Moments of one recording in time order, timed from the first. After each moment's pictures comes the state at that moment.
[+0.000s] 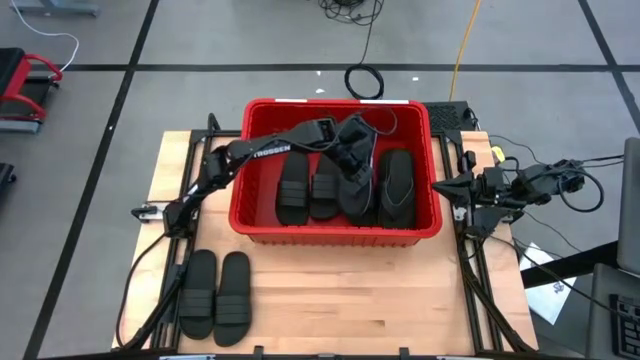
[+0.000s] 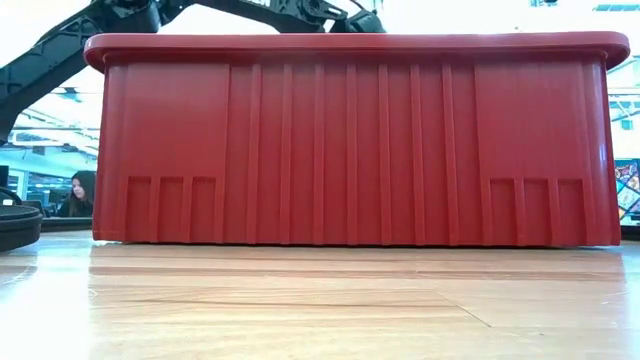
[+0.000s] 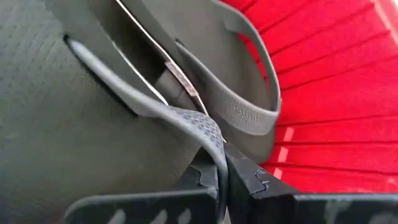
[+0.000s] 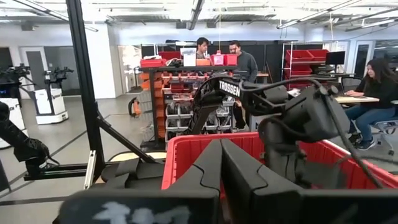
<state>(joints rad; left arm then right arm) 0.31 2.29 2.22 -0.80 0.42 -0.43 0.44 0.34 0.67 -0.20 0.53 -0.02</state>
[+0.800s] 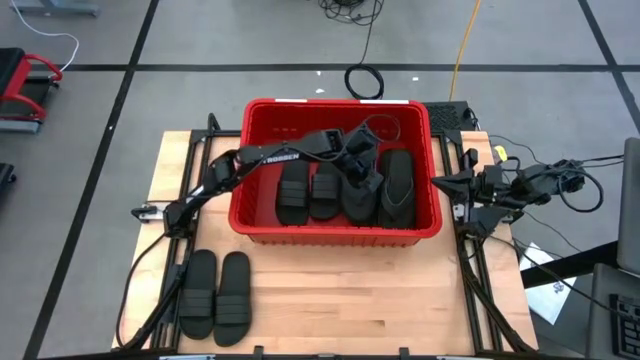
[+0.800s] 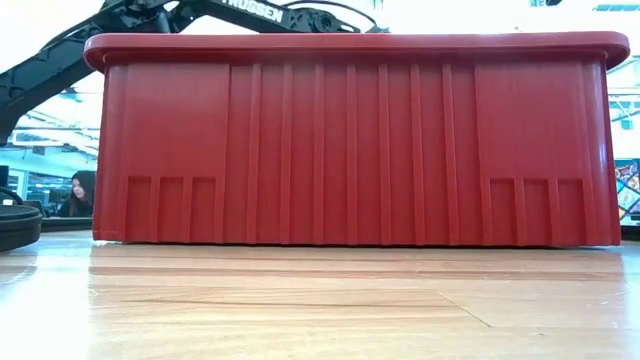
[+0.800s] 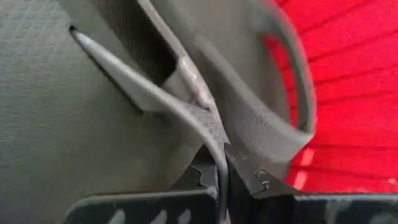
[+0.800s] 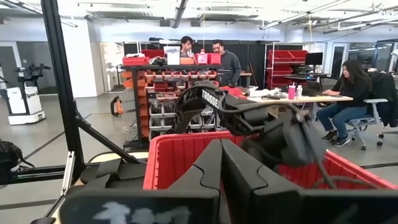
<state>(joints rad) 0.29 2.36 2.21 -0.72 0.37 -0.54 0.44 0.35 0.67 -0.20 0.61 -0.04</state>
